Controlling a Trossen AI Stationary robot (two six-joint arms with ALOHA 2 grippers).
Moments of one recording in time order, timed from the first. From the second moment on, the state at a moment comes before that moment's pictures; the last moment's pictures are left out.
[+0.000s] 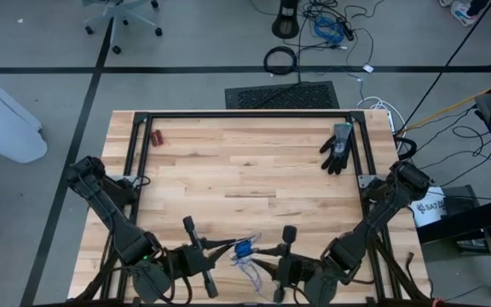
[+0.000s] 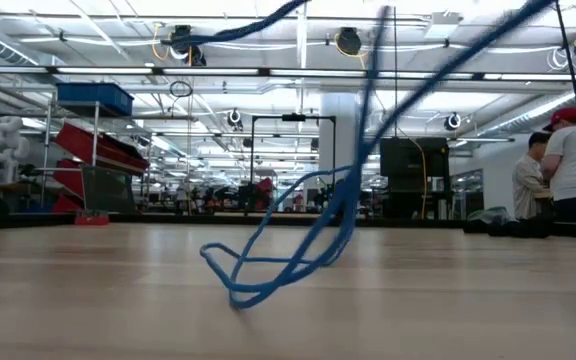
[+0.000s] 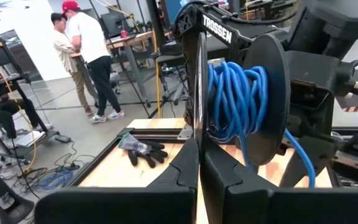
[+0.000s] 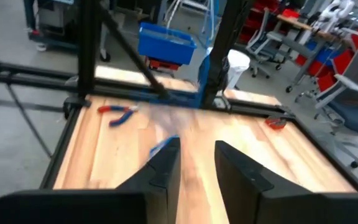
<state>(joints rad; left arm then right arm) -0.82 1.68 1.53 -0.03 -1.19 0.03 0.79 1.78 1.40 -0.04 0.99 0.14</state>
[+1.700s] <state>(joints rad) -0.74 1.65 1.53 -0.04 -0.91 0.01 0.83 1.81 1.40 -0.07 0.80 0.35</state>
